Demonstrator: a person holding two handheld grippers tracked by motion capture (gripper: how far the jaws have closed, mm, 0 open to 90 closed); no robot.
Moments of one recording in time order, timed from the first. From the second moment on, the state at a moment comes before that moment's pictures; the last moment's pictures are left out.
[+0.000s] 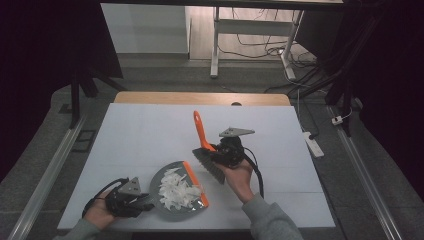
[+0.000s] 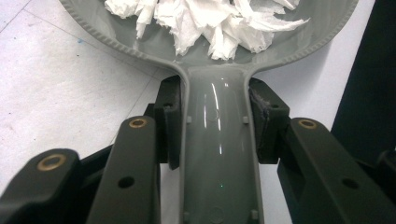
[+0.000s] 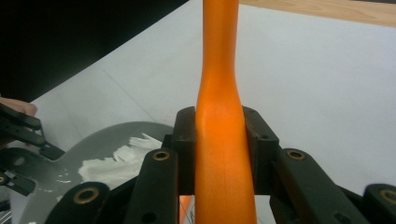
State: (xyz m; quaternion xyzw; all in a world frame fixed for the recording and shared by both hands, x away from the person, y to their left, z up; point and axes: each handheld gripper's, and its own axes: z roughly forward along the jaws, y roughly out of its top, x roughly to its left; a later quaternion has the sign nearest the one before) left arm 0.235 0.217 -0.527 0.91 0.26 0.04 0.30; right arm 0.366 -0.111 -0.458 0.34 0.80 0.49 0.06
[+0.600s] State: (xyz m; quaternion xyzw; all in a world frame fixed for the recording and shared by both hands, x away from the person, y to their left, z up) left arm 0.234 0.218 -0.531 0.90 0.27 0.05 0.33; right arm 0.365 -0.166 -0.469 0.38 0.79 0.48 0.08
